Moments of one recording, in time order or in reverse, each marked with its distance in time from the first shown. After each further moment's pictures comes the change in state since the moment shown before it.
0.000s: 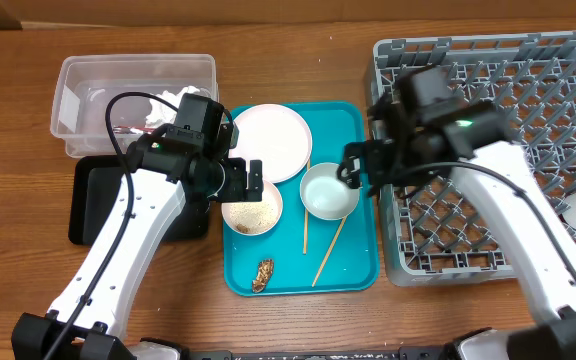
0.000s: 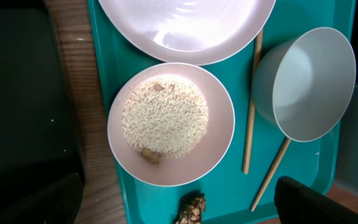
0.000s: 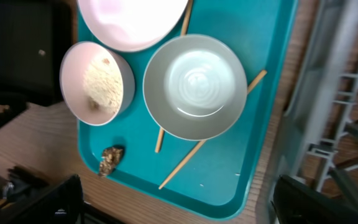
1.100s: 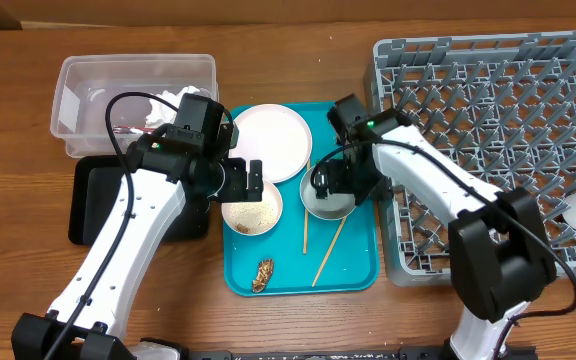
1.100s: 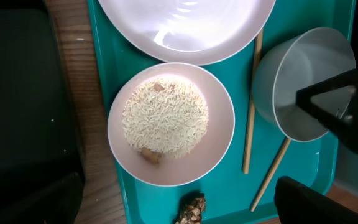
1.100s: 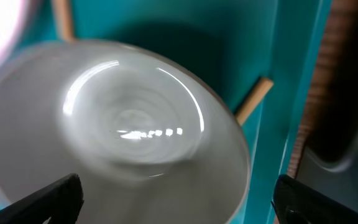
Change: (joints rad) left arm 0.000 0.000 0.000 0.000 0.000 0.000; right arm 0.110 0.353 -0.086 0.187 0.183 0.208
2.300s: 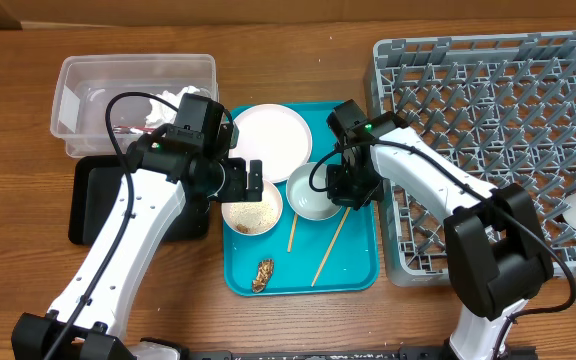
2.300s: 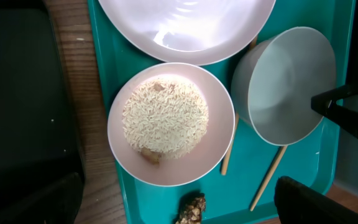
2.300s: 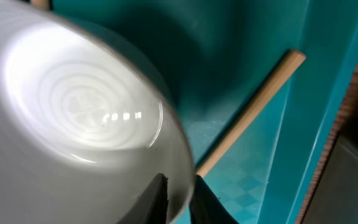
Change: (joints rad) left arm 0.000 0.000 0.000 0.000 0.000 0.000; right arm 0.000 0.010 -0.011 -0.006 -0.060 0.007
